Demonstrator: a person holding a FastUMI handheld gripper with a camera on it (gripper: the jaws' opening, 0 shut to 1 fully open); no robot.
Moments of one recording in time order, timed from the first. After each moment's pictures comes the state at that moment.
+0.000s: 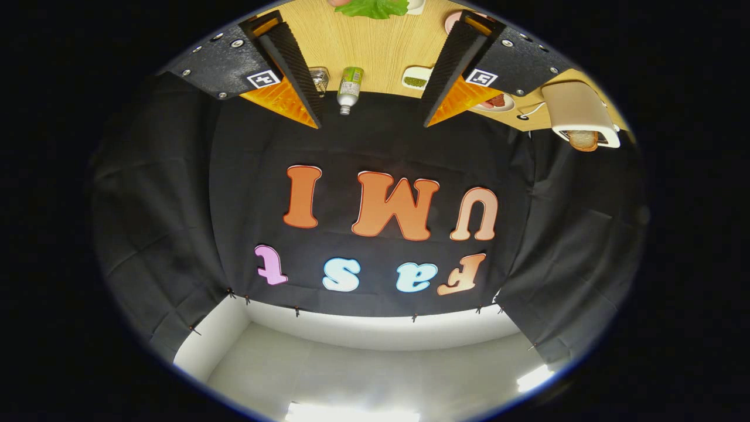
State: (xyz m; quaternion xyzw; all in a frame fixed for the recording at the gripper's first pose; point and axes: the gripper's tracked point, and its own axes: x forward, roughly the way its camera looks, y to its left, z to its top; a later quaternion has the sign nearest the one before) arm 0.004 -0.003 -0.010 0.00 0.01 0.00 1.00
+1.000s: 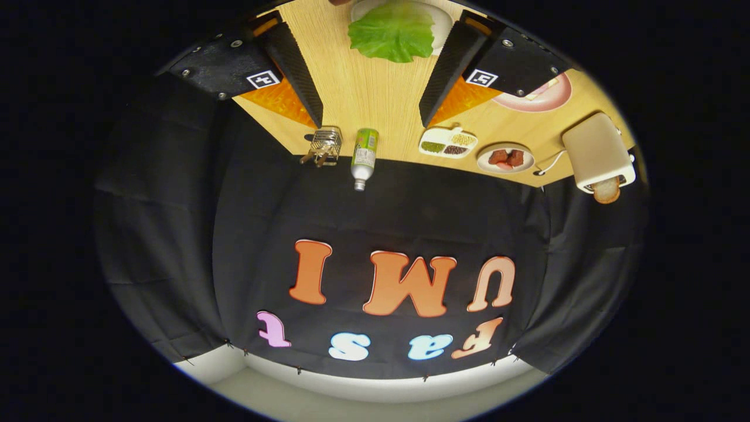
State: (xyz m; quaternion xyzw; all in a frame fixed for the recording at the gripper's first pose) arm -0.007 -0.029 -0.133 -0.02 0.23 -0.02 0.97
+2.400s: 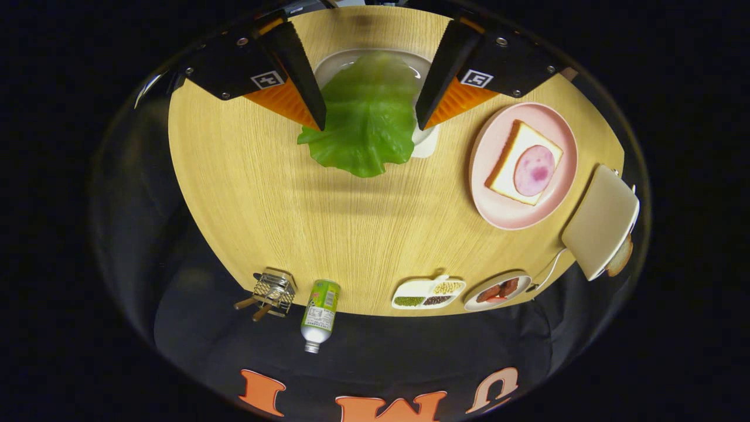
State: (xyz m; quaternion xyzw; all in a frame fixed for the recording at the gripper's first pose) arm -0.085 0.011 -0.263 -0.01 0.59 0.06 0.81
